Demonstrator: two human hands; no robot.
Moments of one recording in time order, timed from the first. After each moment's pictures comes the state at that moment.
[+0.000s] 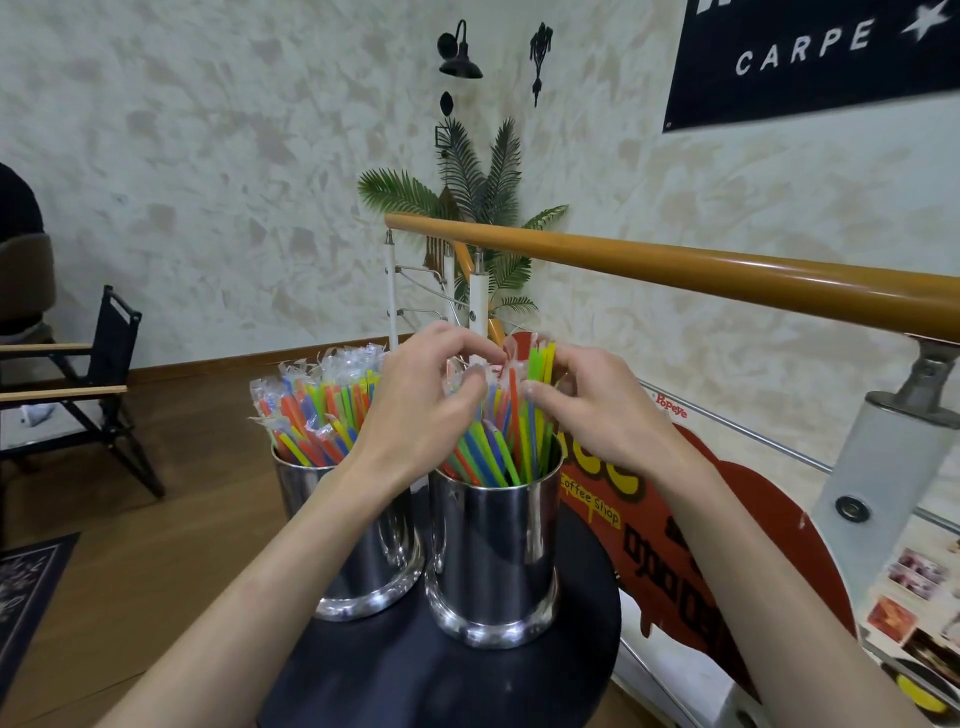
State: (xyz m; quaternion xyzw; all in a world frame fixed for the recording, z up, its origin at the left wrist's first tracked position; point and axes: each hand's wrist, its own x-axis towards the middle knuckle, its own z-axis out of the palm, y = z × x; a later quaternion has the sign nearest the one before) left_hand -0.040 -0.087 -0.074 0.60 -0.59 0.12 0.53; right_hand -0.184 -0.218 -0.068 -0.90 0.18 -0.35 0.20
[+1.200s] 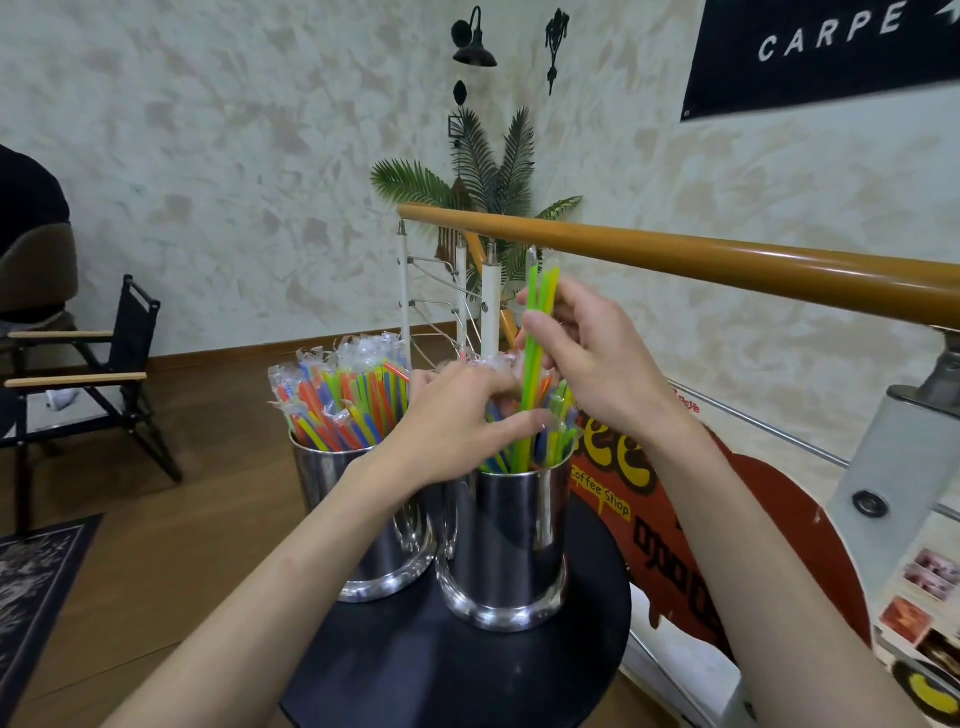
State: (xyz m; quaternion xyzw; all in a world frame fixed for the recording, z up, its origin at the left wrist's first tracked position) left_hand -0.045 -0.095 -0.086 0.73 -0.61 0.09 0.30; right_hand -0.170 -0.203 -0.047 -0.85 0.09 -0.43 0.30
